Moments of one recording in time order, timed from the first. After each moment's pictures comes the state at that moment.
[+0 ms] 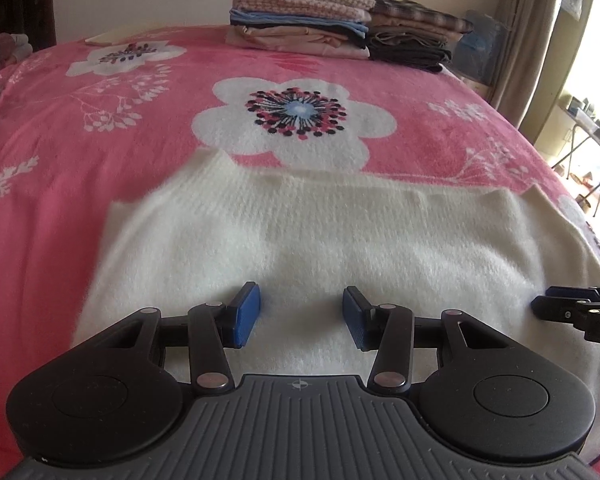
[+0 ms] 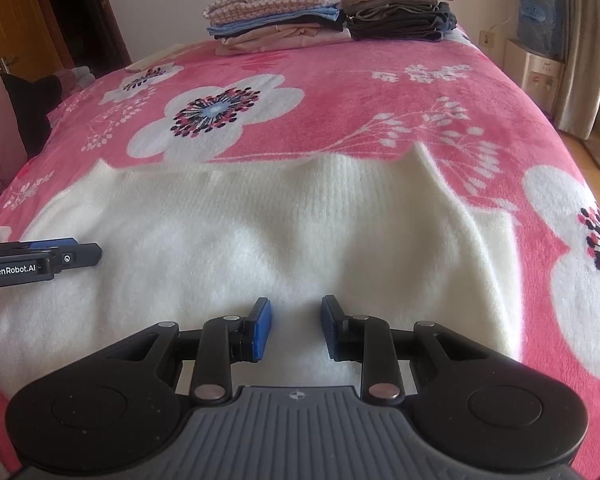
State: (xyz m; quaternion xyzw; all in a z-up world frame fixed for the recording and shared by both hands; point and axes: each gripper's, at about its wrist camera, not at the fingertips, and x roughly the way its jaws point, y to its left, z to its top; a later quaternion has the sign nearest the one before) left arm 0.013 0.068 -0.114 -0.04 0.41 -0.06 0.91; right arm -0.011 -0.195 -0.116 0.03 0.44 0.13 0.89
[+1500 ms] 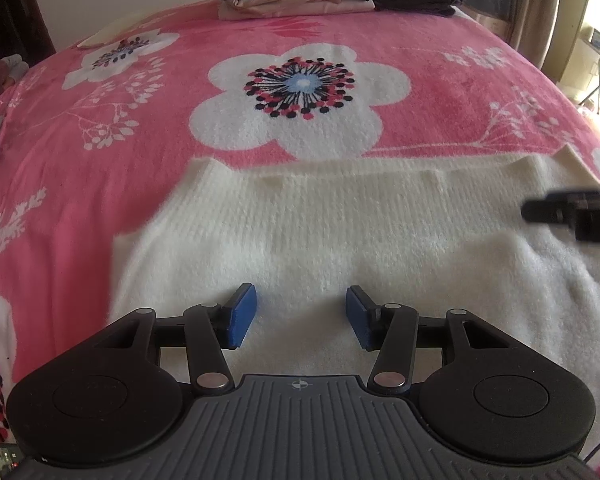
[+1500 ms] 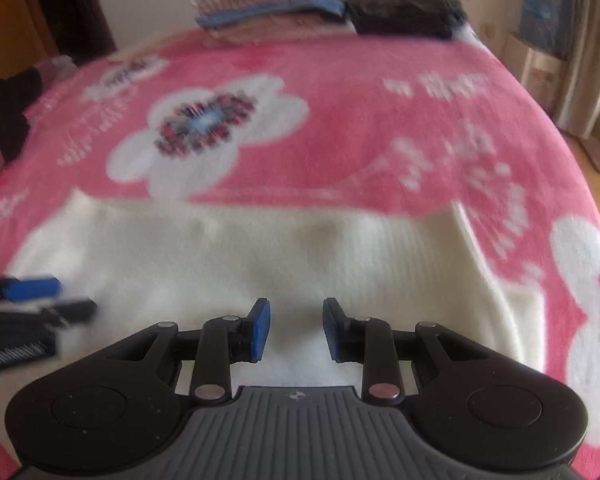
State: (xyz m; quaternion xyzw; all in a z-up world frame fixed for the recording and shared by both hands) left arm 0.045 0.043 -0.103 0.05 0.48 -0.03 0.88; right arm 0.052 -0.158 -0.095 0.01 0.45 0.12 0.89
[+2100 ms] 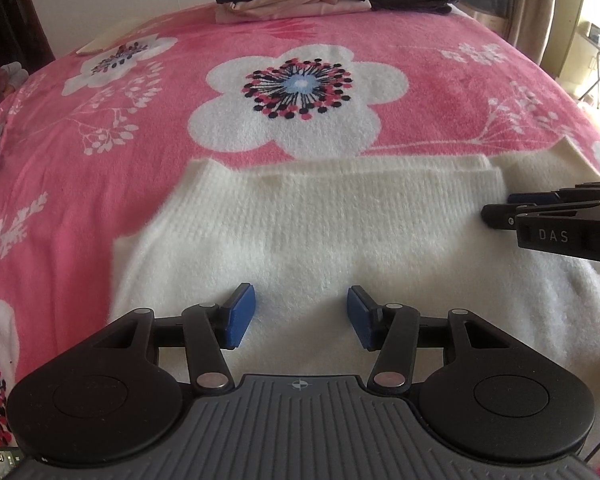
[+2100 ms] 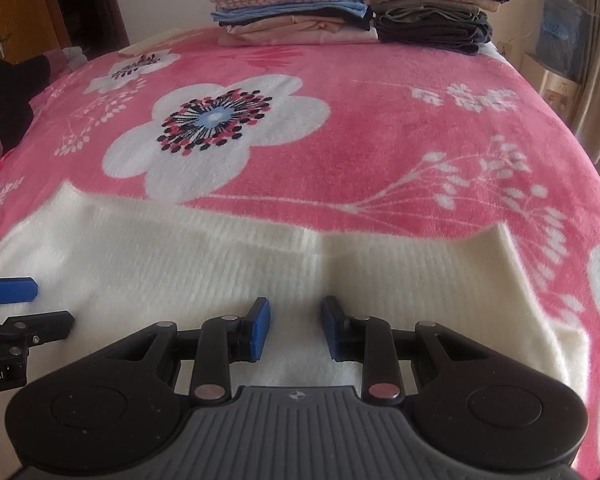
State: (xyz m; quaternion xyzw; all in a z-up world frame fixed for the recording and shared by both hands) left arm 0.044 0.041 -0.105 0.06 0.47 -0.03 0.88; right arm 0.071 -0.147 -0.130 -0.01 0.45 0.12 0.89
